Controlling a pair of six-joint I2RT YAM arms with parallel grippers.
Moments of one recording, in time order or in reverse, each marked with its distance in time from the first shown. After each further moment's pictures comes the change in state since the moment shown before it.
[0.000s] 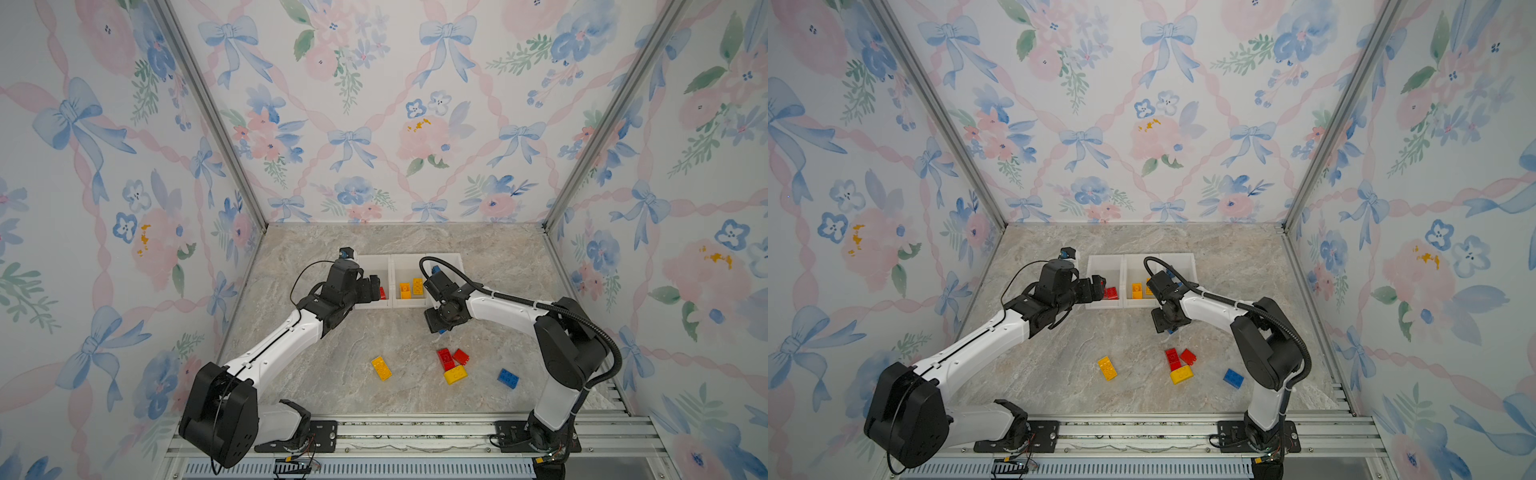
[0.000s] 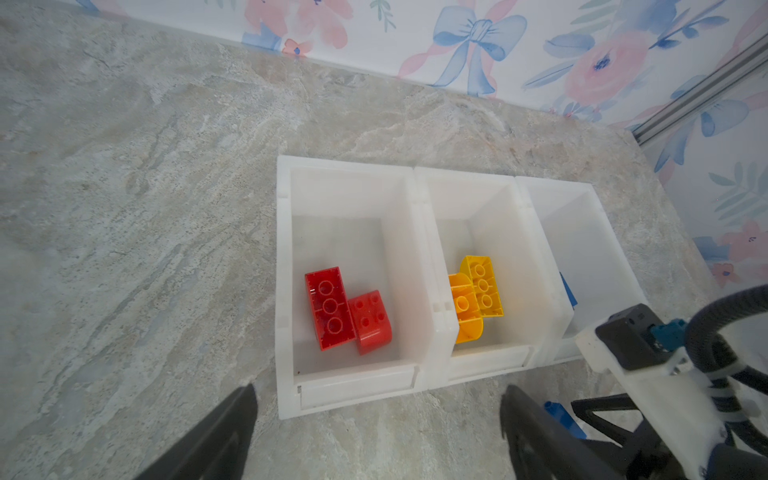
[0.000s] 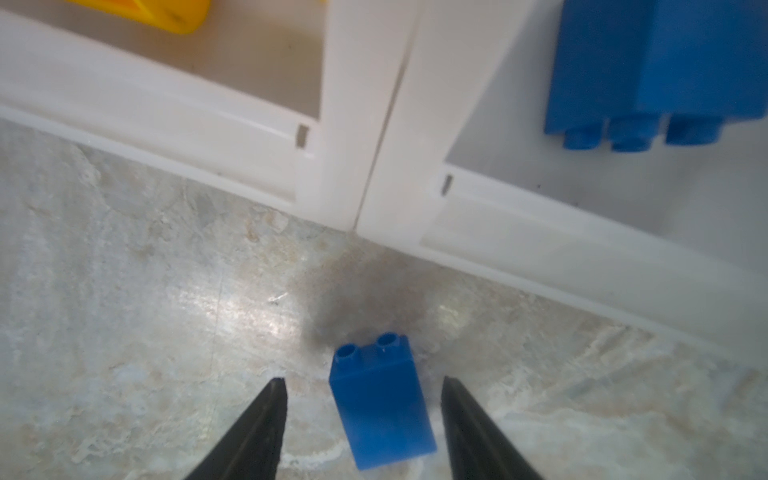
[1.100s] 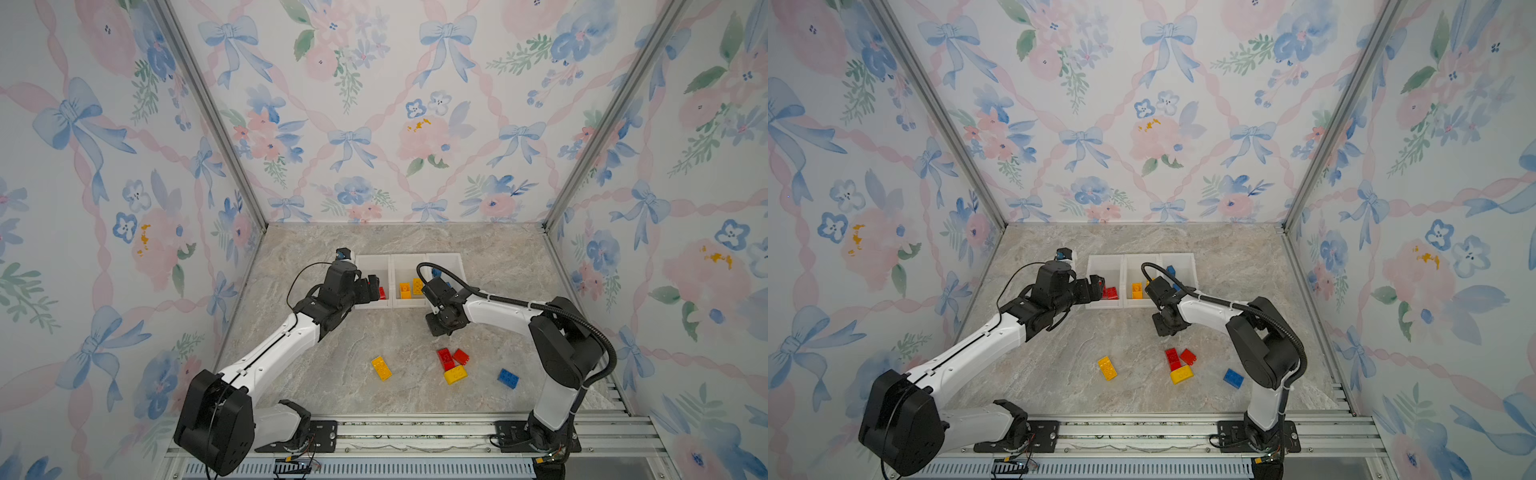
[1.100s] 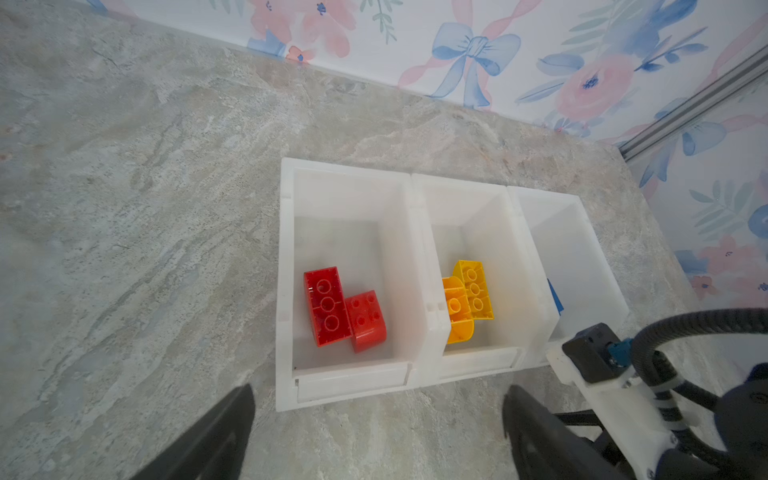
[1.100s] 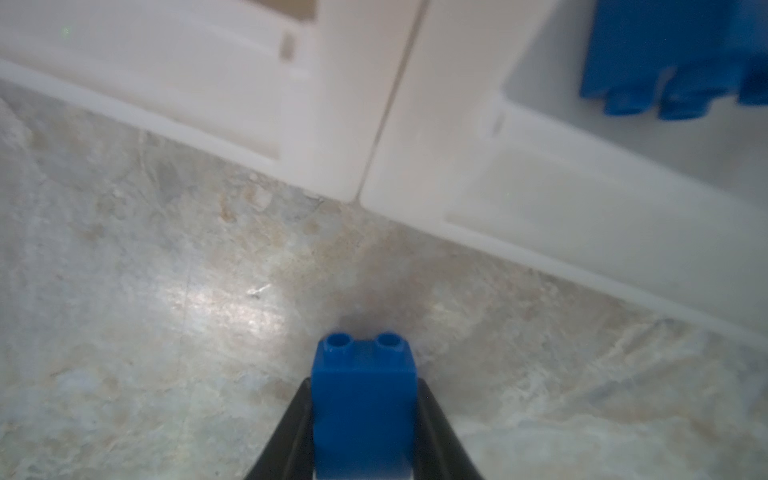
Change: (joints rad) left arm 0.000 -0.037 -0.017 0.000 -0.001 -0.034; right arm 0.020 0.017 -0.035 0.022 0.030 -0.006
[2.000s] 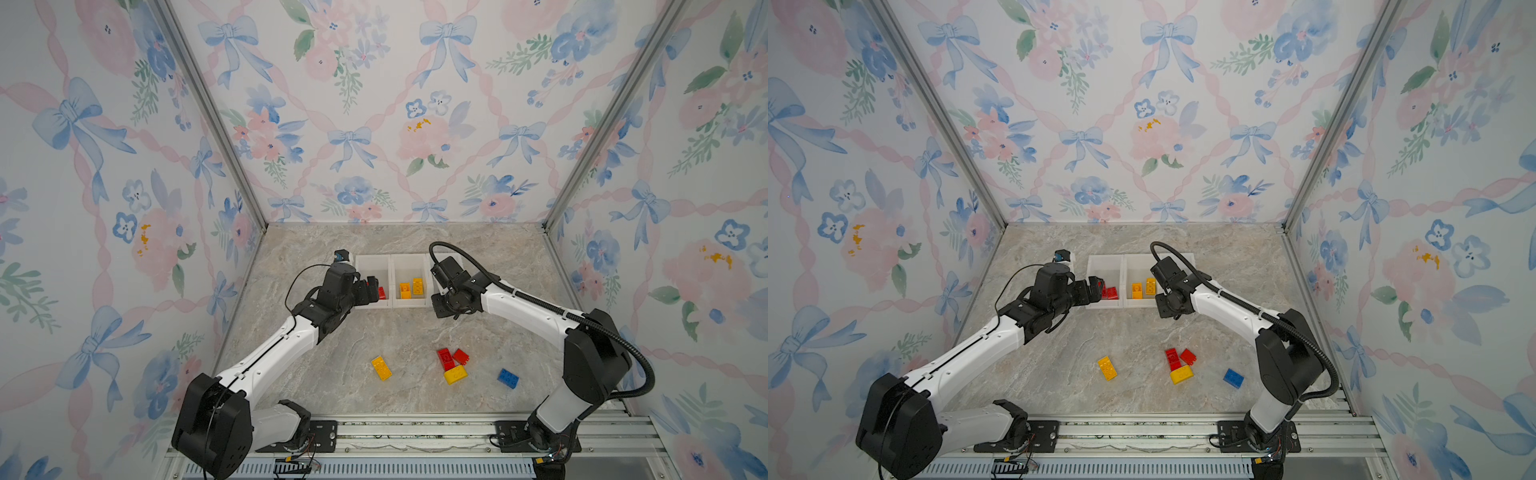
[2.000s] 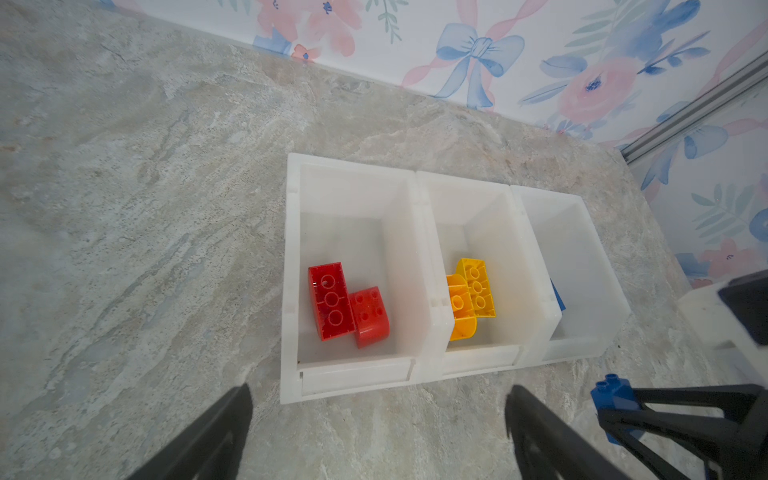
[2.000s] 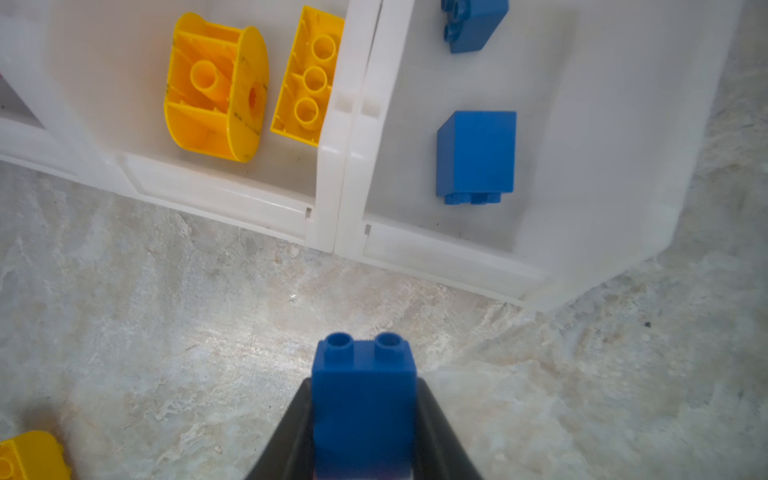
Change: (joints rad) left arm 0.000 -0.020 -0.023 0.002 -0.007 -0.011; right arm -0.057 -0.144 0.143 -0.136 0.025 0.019
